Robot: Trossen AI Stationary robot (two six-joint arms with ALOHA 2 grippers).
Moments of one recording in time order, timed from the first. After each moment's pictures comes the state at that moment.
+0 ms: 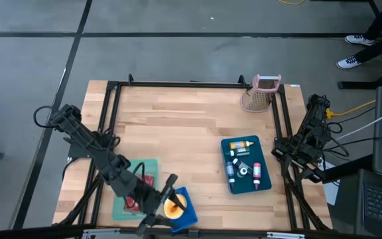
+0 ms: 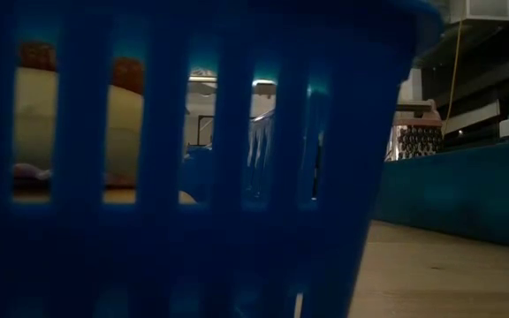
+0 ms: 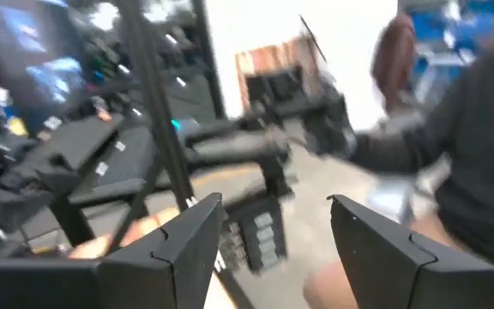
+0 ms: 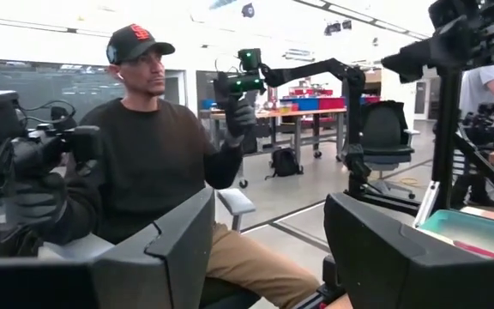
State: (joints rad) left arm -0.70 1.56 1.40 0.11 -0.20 0.13; right arm 1.04 0.02 0.20 0.03 0.08 0.02
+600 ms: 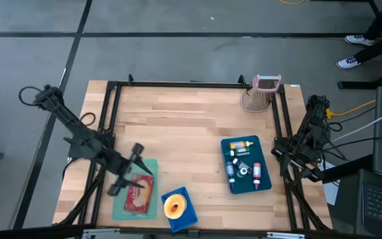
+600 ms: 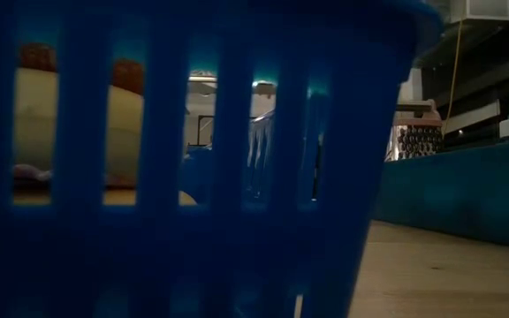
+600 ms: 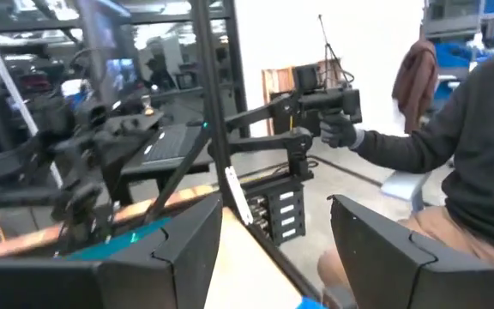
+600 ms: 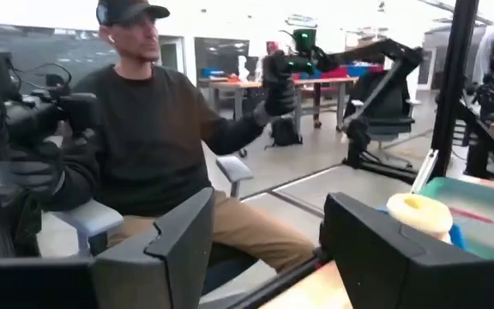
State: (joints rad) left arm -0.71 0.95 0.70 0.29 -0.28 0.11; right arm 1.04 0.00 0.23 -0.13 0.08 0.02
